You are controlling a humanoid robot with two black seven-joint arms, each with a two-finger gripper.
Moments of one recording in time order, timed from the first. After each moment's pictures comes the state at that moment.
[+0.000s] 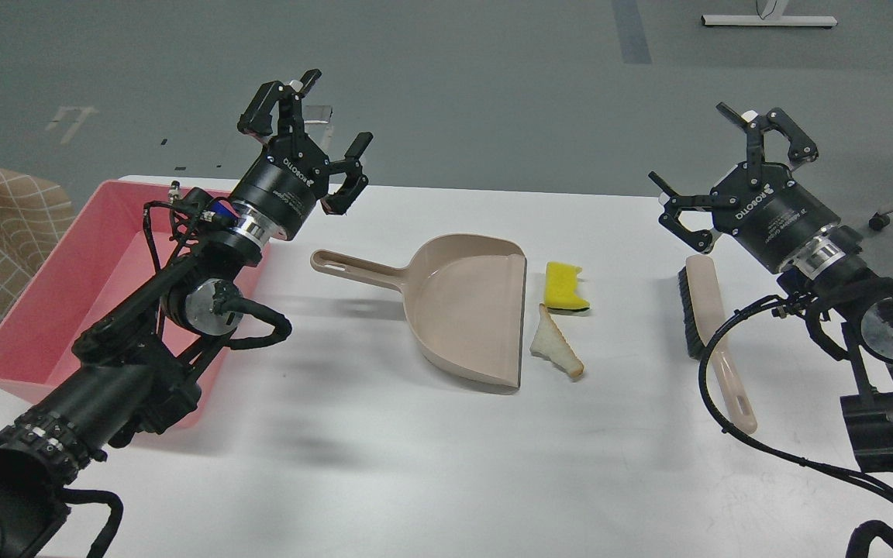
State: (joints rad) left arm -0.60 0.23 -0.95 -0.95 0.34 -0.35 -0.37; right arm 0.46 -0.13 1.60 1.07 -0.28 0.49 -0.49
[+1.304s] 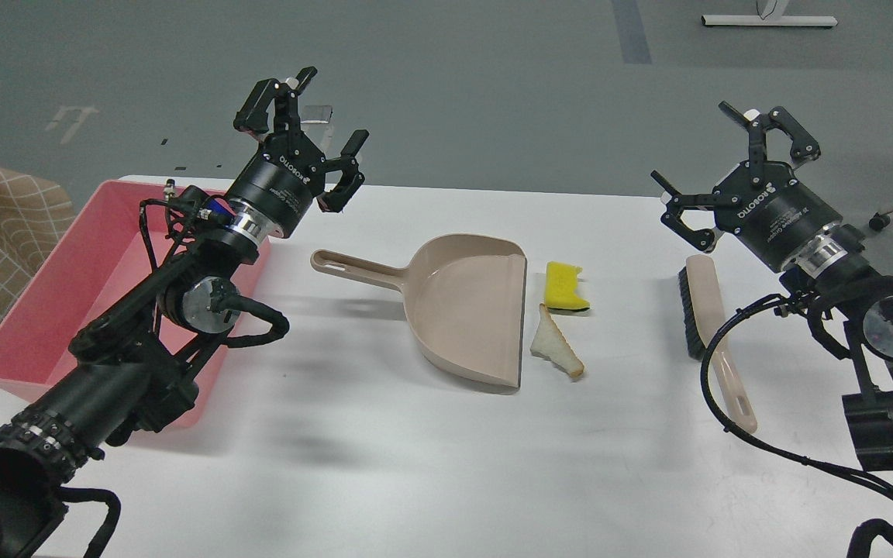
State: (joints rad) left arm -0.60 0.24 -0.96 -0.95 0.35 -0.34 -0.37; right arm 0.46 -0.13 1.60 1.07 -0.28 0.49 -0.49
